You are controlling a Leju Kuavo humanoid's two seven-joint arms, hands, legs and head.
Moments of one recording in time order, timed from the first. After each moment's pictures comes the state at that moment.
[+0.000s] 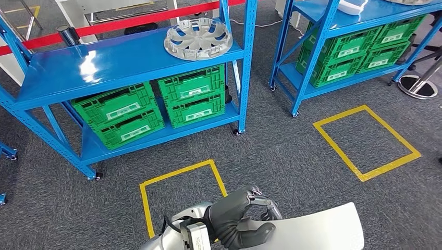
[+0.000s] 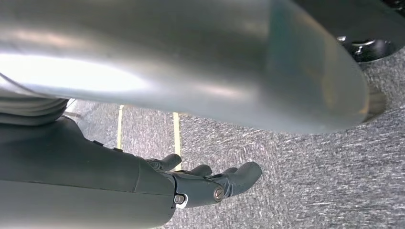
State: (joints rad) left arm -0.27 -0.20 -0.82 -1.35 -0.20 -0.19 -0.66; right arm -0.07 0.16 -0.79 -0.20 0.87 -0.05 0.03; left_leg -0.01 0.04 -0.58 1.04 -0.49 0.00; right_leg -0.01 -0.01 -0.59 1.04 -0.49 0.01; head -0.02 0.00
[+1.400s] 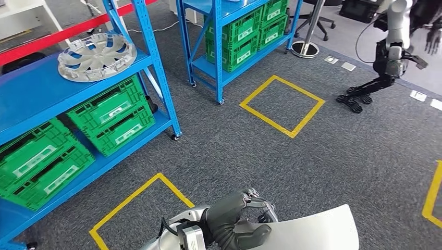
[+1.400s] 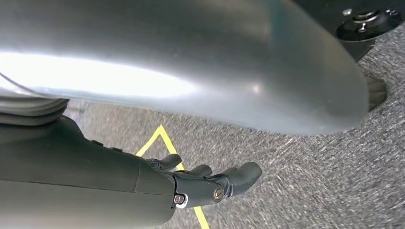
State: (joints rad) left arm -0.26 -0.19 -0.82 -1.35 -0.21 -0.19 -0.68; right arm -0.07 0.15 -0.80 -0.20 0.89 -0.05 0.01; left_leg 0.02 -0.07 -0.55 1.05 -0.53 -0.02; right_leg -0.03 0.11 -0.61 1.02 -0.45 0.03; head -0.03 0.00
